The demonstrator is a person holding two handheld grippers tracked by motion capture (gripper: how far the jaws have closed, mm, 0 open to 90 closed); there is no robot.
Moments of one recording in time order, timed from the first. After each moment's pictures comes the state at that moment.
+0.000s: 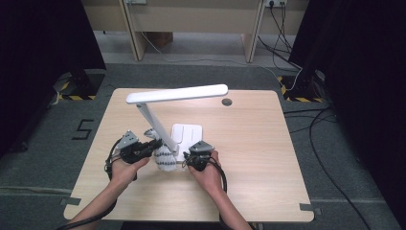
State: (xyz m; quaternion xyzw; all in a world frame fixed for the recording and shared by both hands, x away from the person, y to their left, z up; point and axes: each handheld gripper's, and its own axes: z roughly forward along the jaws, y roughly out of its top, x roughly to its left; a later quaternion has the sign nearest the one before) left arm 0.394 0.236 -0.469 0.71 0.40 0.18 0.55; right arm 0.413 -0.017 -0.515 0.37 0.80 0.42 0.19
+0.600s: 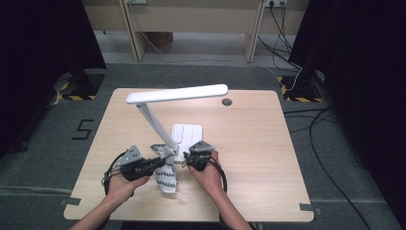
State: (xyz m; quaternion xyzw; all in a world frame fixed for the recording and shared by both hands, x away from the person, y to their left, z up) left arm 0.349 0.224 -0.467 0.76 0.35 0.13 0.53; right arm 0.413 -0.017 -0.515 0.37 0.80 0.42 0.19
